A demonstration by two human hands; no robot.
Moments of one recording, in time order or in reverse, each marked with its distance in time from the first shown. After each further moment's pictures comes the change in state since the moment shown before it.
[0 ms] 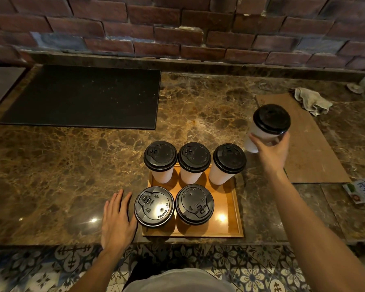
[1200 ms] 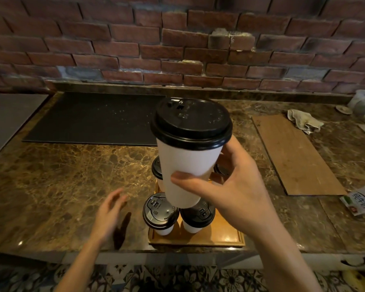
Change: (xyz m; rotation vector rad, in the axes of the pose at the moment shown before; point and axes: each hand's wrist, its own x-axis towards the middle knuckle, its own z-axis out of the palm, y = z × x) left_hand 0.017 -0.006 -0.072 -0.955 -0.002 -0.266; right_hand -0.180 -0.209 -0.019 0.165 -0.698 -0.263
